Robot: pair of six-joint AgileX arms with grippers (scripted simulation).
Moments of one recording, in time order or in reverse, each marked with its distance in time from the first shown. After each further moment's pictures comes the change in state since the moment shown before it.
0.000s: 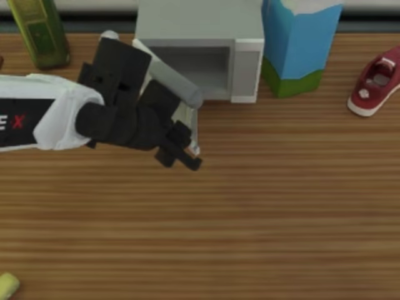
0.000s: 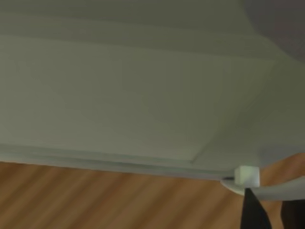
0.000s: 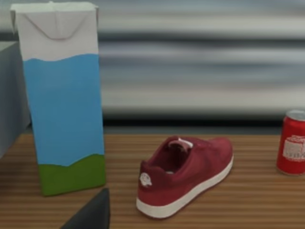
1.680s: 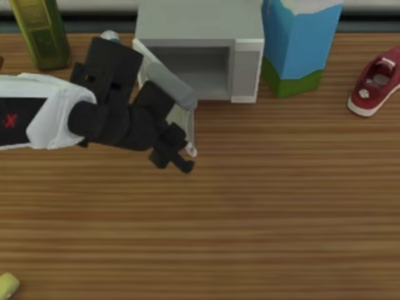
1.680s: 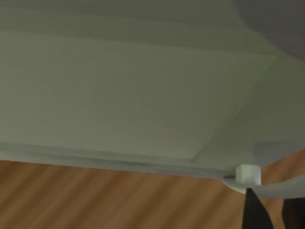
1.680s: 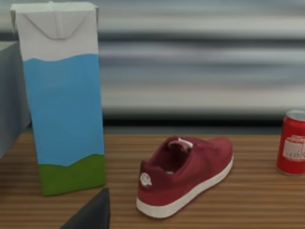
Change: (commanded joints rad) left arm 0.030 -0.010 -0.006 -0.013 0.033 0.057; right arm 0.000 0.000 0.000 0.000 0.000 0.000
